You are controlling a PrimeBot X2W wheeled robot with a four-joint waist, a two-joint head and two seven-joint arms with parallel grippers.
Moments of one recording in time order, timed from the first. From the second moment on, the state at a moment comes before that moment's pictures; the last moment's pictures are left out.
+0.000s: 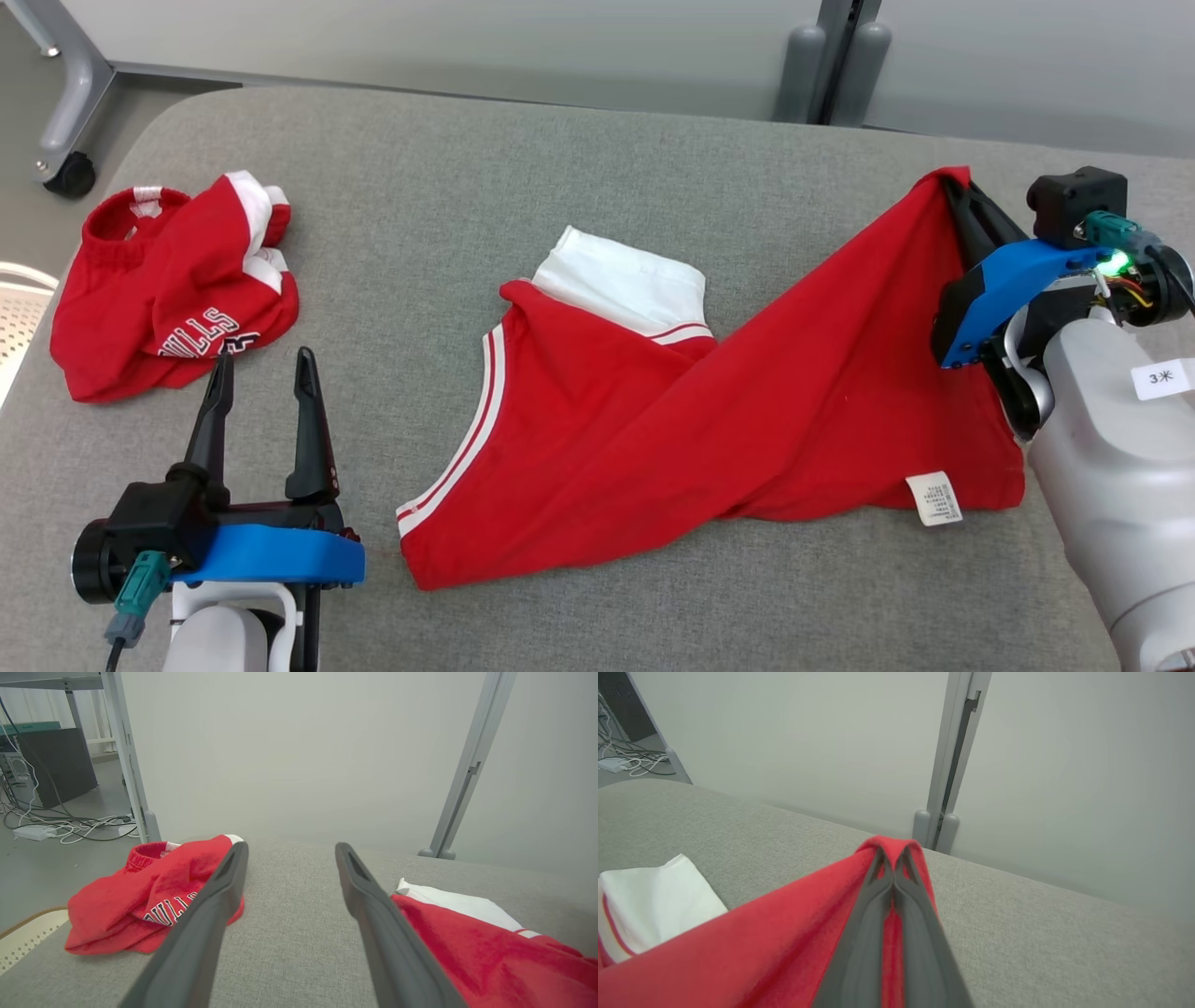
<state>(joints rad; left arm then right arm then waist) -0.15 0.05 0.05 0.20 -0.15 -0.13 -0.26 -0.85 -0.23 0.19 0.96 0.19 0.13 -0.18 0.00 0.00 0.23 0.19</state>
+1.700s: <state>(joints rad) -0.09 0.05 0.08 0.18 -0.12 -0.13 -0.26 -0.23 -0.28 0.16 0.48 0.26 0.13 -0.14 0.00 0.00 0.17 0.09</state>
